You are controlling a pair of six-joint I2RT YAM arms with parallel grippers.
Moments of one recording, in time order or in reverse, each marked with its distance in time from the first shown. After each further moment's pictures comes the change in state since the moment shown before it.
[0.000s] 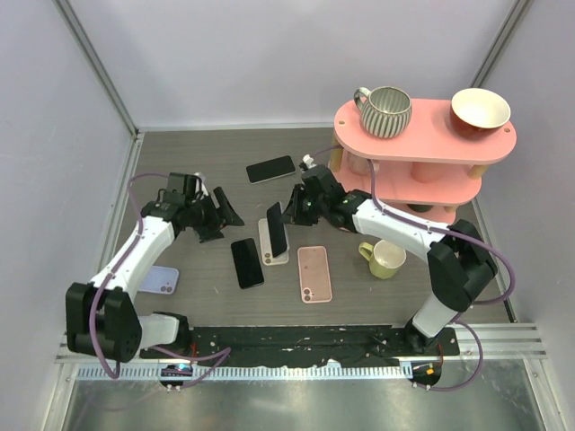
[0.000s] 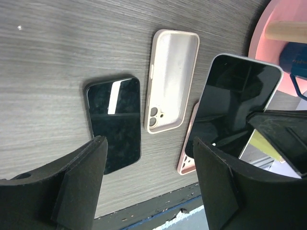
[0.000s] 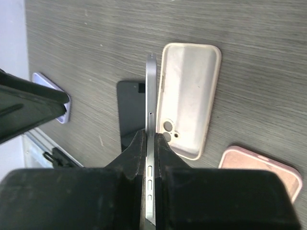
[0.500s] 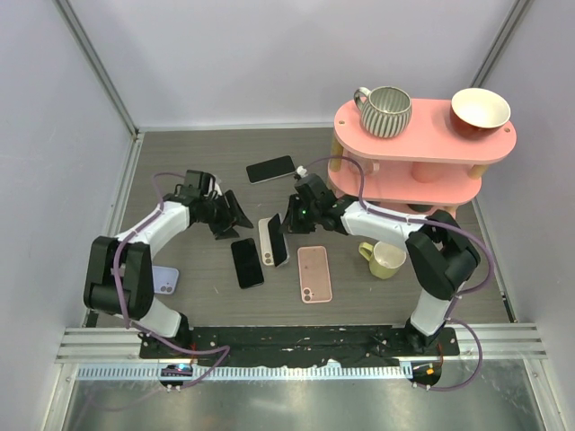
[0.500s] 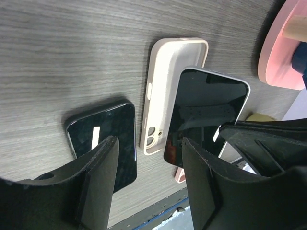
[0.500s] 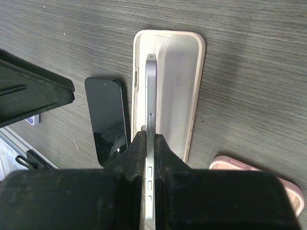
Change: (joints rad) left arm -0.012 0.277 0.012 0.167 0.118 0.001; right arm 0.000 0.112 -0.031 0.023 0.005 -0.026
